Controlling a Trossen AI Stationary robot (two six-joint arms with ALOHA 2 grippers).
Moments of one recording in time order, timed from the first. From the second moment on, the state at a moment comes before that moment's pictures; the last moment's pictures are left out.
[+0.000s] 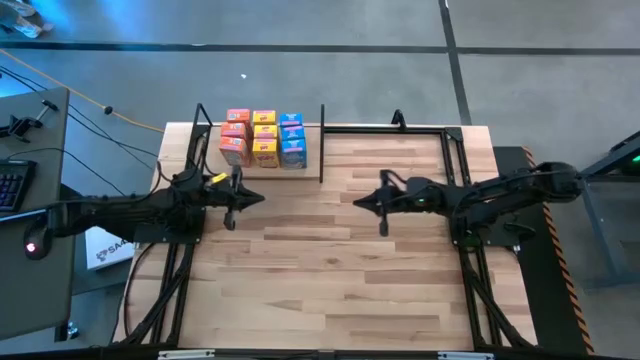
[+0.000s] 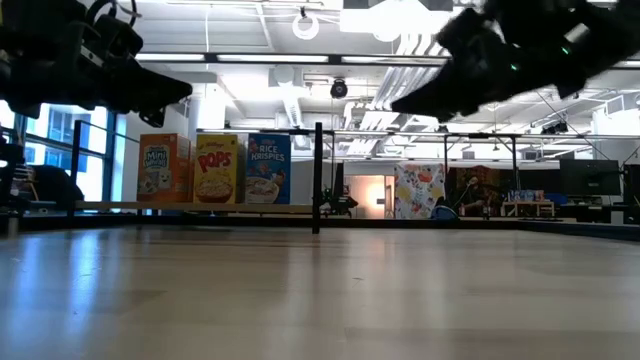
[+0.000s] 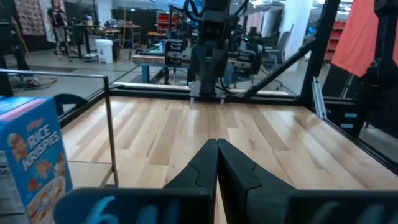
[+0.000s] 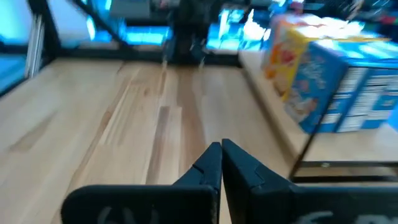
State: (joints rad) left arm 0.31 0.52 0.03 0.47 0.31 -0.03; right arm -0.05 1.23 0.39 0.61 0.00 -0.08
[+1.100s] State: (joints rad) left arm 0.44 0.06 0.01 0.12 0.20 -0.03; right arm -0.11 0.31 0.01 0.23 0.16 -0.03
